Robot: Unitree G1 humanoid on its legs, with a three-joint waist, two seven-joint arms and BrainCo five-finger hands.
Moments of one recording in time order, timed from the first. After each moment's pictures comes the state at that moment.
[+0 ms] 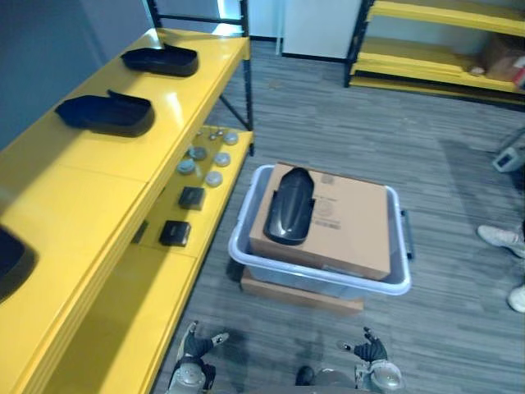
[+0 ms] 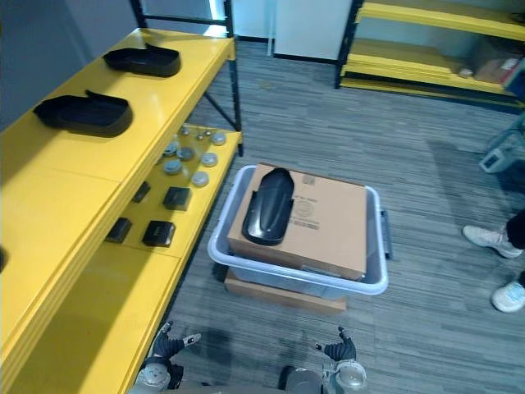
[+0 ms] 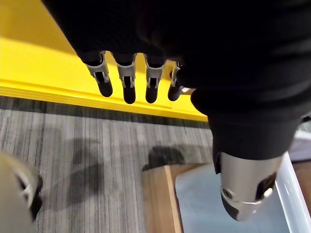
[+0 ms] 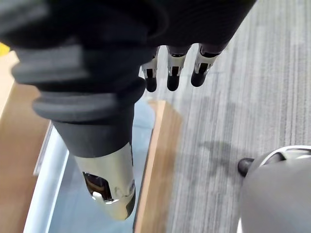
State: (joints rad) left arm 0.10 0.04 0.01 0.87 0.28 -0.04 0.26; right arm 0.07 -0.09 -0.15 0.92 -0.04 -0.07 -0.18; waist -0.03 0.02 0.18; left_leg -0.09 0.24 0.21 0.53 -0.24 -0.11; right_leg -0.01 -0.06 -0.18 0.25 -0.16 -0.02
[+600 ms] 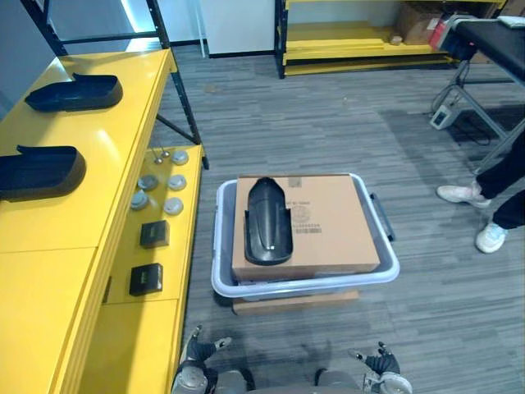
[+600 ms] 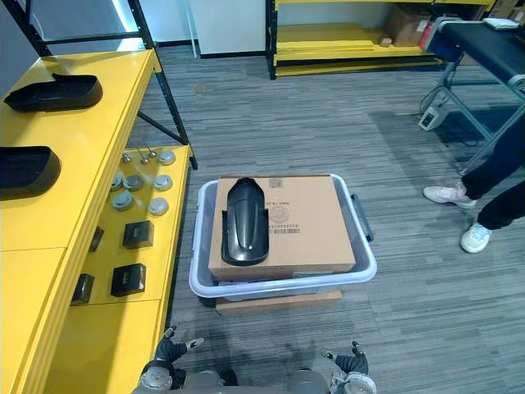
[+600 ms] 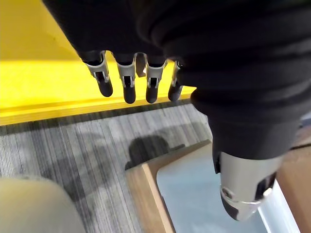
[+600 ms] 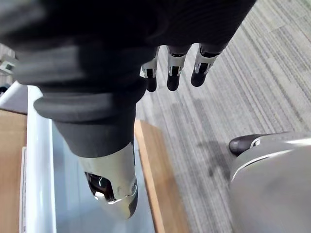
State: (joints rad) left arm 0.14 0.10 0.00 0.89 0.25 -0.03 0.27; right arm 0.18 -0.05 -0.29 0.64 0.07 -0.08 -0.23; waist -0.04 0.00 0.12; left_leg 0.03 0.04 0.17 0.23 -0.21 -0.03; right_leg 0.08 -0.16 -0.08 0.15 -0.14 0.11
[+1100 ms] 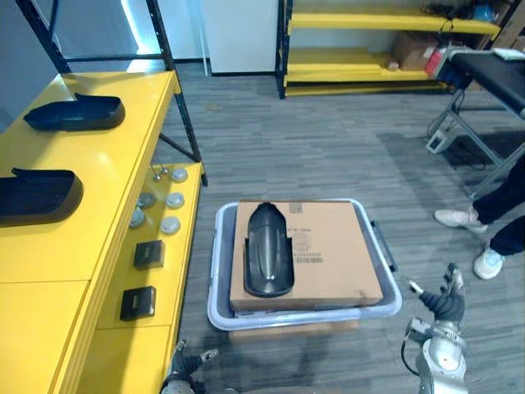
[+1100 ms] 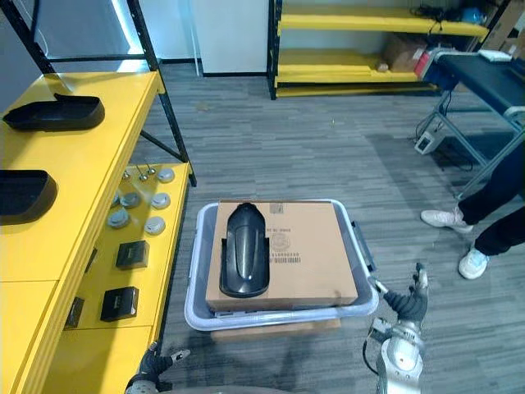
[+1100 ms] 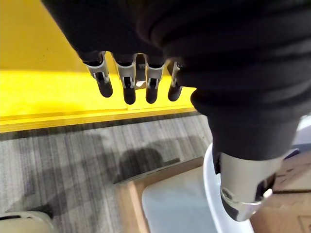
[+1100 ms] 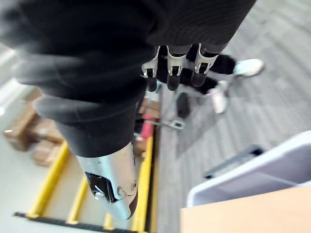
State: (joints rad) left arm 0.19 0.13 0.03 0.85 0.25 -0.05 0.26; right arm 0.09 -0.12 -0.14 0.02 -0.08 -0.17 -0.26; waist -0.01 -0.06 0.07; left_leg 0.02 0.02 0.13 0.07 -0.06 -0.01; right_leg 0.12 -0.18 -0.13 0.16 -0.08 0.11
